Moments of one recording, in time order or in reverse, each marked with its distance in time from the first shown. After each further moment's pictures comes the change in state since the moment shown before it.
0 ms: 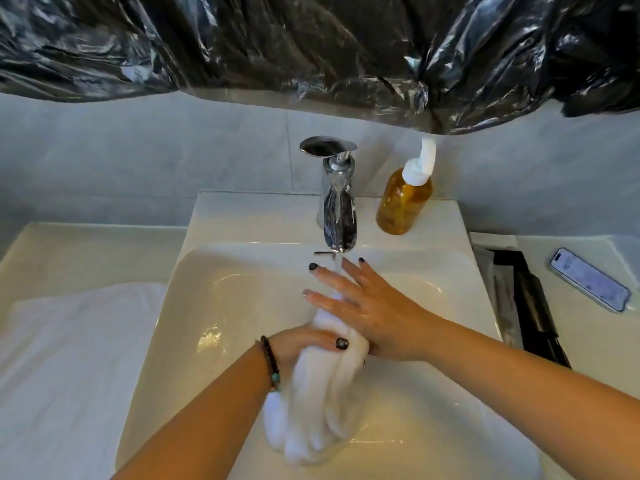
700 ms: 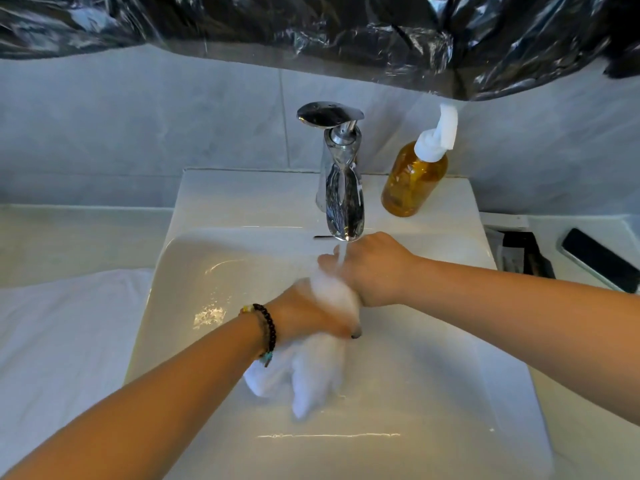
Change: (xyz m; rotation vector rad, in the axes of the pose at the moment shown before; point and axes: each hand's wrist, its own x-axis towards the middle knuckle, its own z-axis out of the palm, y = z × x) left_hand 0.006 0.036 0.011 0.600 0.347 0.095; right_hand 0.055 0.026 -0.015 -0.333 -0.168 0.064
